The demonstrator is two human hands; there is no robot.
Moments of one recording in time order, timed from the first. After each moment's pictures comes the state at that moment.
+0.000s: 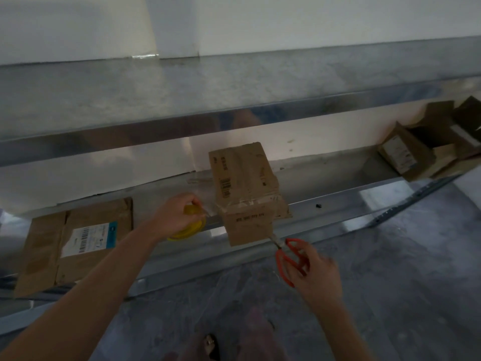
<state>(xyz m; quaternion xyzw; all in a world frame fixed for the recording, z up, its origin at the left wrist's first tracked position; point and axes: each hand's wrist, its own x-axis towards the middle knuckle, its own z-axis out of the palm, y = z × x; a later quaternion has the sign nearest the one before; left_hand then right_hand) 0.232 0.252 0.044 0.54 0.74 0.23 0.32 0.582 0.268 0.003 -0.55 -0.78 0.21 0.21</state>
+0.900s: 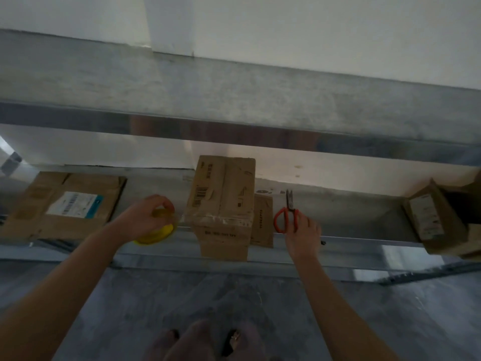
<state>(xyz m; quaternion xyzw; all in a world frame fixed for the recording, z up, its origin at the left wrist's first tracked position) 0.270 0.248 0.043 0.38 0.84 0.23 0.31 0.568 0.490 -0.061 -0.55 -0.81 0.18 0.08</state>
